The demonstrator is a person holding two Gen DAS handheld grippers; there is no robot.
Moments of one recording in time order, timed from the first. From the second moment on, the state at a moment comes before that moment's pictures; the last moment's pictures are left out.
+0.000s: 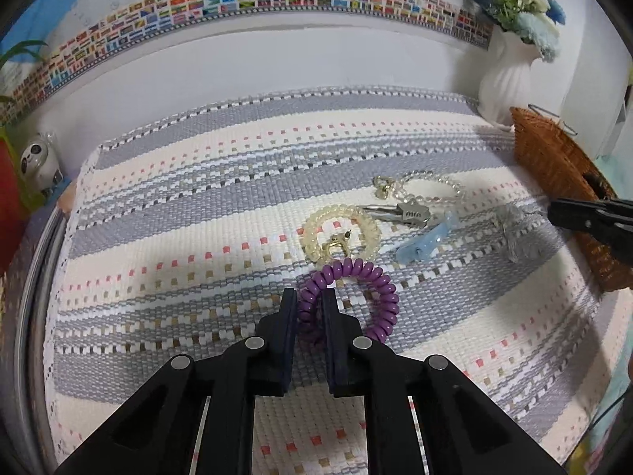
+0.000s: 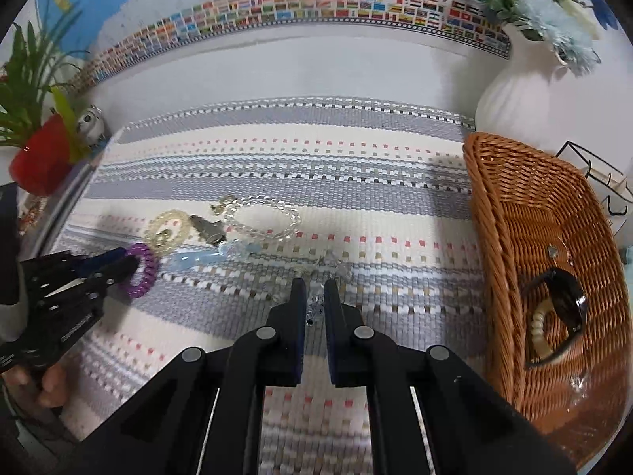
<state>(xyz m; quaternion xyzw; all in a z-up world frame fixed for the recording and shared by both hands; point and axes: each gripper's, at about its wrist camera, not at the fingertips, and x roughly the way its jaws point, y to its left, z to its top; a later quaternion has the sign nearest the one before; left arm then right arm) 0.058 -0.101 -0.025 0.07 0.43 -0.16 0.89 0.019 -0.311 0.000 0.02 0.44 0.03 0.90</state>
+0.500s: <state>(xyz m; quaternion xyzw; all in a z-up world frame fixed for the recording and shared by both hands) 0.051 -0.072 -0.018 0.00 0.44 -0.21 0.87 -0.003 -0.325 0.000 0.08 0.44 0.07 0.89</state>
